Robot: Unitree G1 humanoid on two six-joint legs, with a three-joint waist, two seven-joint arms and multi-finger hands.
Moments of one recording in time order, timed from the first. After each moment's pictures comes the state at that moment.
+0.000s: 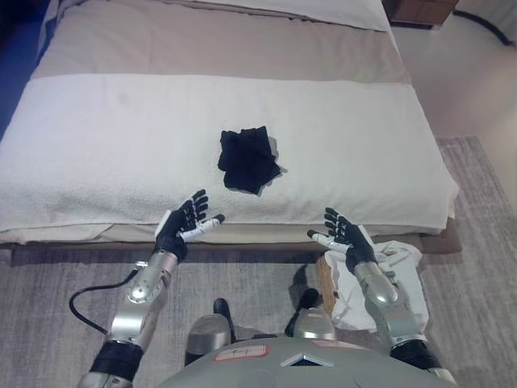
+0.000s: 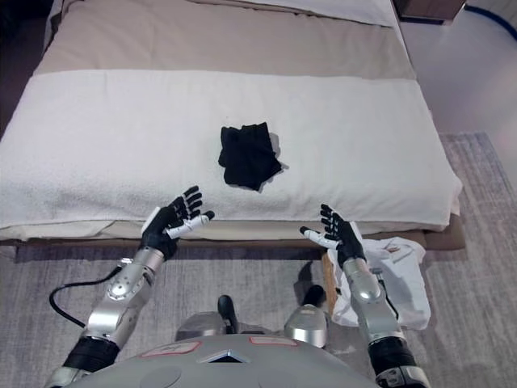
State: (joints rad) left arm 0.22 0.40 -0.17 0.18 -0.41 -0.09 -0.04; right arm 0.18 -0.29 0.12 0.34 0.15 -0.05 0.00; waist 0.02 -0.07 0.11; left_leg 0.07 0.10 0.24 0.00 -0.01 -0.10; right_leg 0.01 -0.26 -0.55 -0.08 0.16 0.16
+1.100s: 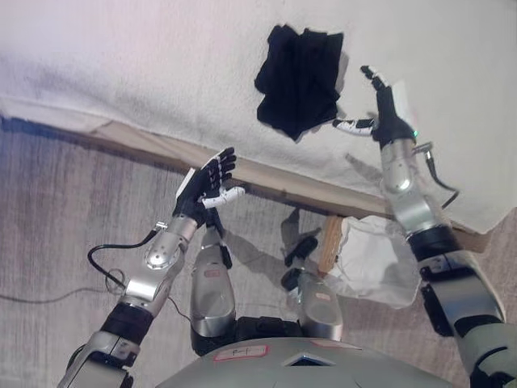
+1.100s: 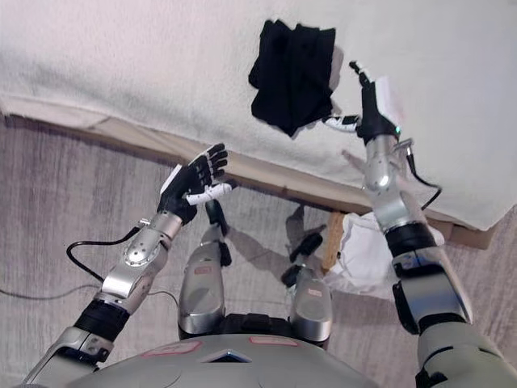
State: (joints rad) left arm -0.04 0.46 -0.33 0.15 -0.44 -0.16 0.02; right arm -0.60 -0.51 0.24 0.59 -0.31 0.00 -0.29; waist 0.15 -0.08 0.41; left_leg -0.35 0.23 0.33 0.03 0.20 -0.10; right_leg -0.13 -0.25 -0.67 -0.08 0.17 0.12
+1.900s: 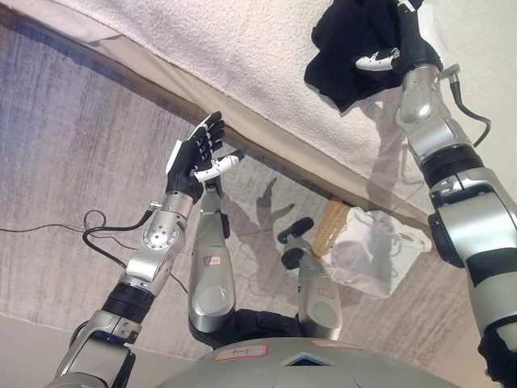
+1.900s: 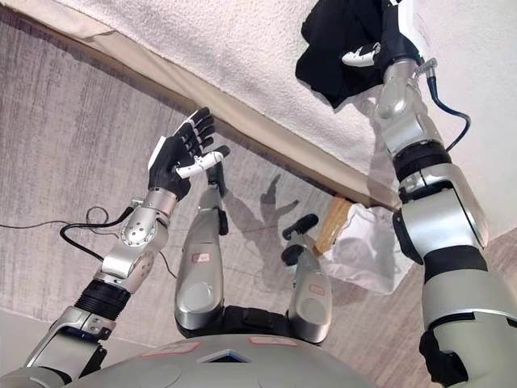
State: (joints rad) left arm -0.14 0.48 -0.33 0.15 -0.52 -0.19 0.12; right arm -1.11 -0.53 0.48 1.09 -0.14 0.02 -0.29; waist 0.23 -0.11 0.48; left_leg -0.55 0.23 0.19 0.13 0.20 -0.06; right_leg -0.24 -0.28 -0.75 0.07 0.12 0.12
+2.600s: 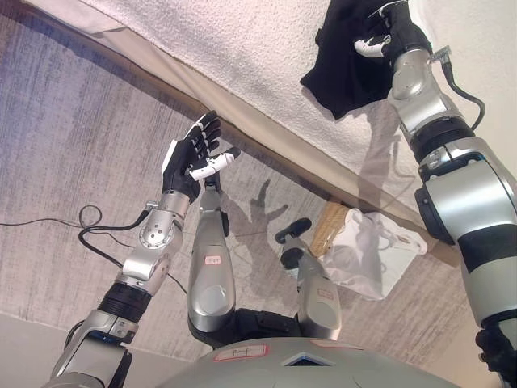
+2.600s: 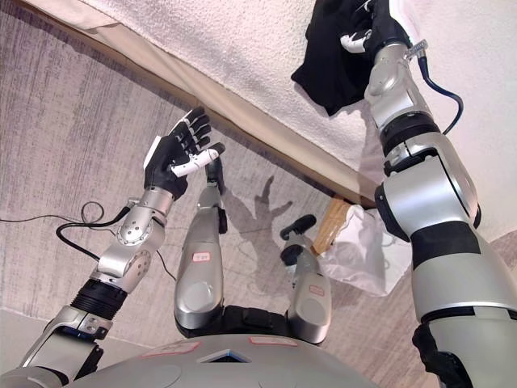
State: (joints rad) left arm -0.14 0.50 -0.33 0.15 -0.55 -0.19 0.12; right arm -1.28 -0.43 0.52 1.32 -0.05 0.04 -0.24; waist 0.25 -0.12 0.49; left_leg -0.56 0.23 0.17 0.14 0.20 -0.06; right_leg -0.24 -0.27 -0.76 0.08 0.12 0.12
